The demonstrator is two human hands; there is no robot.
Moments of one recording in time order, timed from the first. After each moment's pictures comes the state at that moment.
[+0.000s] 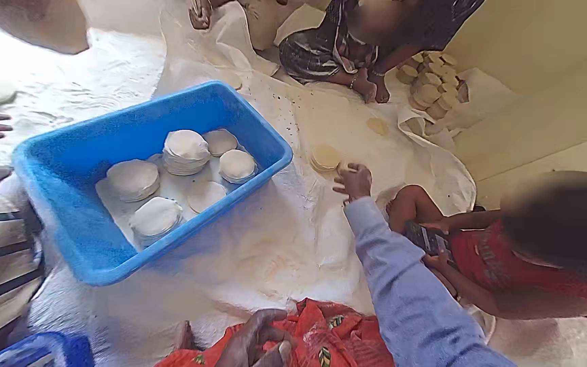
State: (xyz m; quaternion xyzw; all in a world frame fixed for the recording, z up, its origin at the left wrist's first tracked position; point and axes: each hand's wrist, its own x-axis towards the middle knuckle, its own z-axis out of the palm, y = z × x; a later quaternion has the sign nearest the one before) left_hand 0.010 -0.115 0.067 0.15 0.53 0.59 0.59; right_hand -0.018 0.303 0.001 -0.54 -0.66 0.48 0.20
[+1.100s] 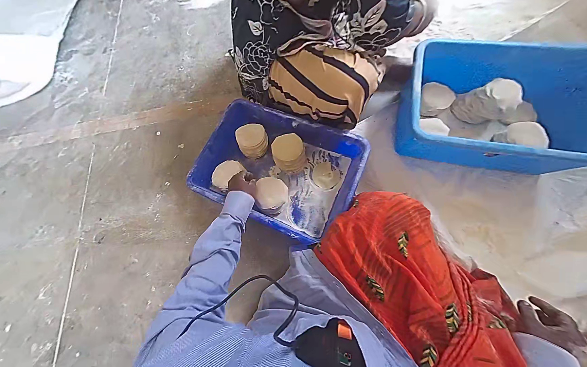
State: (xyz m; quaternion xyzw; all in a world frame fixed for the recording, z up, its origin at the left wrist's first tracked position) left_hand 0.055 -0.555 -0.011 -0.30 0.88 0.34 0.11; right_hand 0.218 0.081 -0.028 -0.39 -0.88 0.27 0.02
